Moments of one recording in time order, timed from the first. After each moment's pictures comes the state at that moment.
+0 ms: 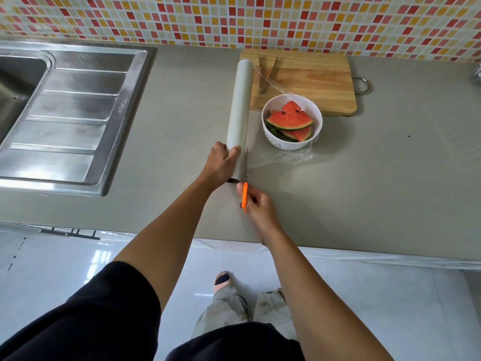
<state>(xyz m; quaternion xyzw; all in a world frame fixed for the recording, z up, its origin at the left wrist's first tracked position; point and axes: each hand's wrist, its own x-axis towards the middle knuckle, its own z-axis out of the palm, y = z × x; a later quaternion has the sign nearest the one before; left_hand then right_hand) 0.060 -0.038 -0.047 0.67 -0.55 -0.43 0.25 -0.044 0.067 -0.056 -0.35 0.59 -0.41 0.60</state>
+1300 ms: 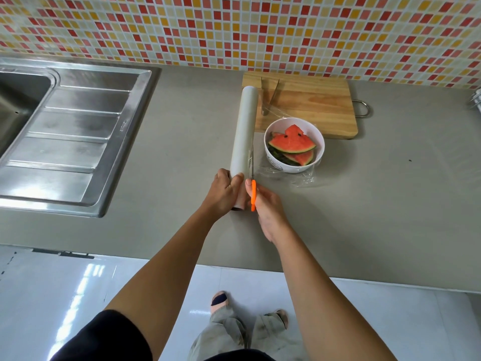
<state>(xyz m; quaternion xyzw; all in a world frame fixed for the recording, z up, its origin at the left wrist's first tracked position) 0.059 -0.030 -0.051 0.65 -0.52 -0.47 0.28 -0.053 0.008 -0.059 -0.32 0.57 -0.44 0.61</state>
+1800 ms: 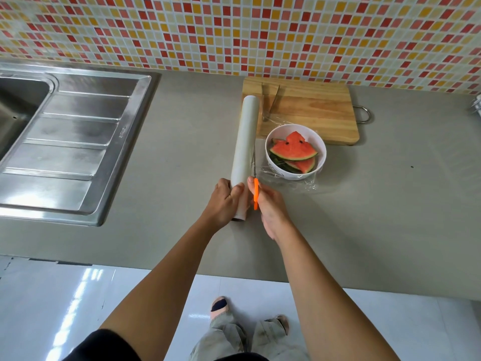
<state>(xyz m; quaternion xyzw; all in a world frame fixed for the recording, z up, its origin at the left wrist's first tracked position) 0.064 -0.028 -0.058 0.65 -0.54 -0.48 0.25 -0.055 -0.015 -0.059 -0.29 0.58 -0.45 0.62</state>
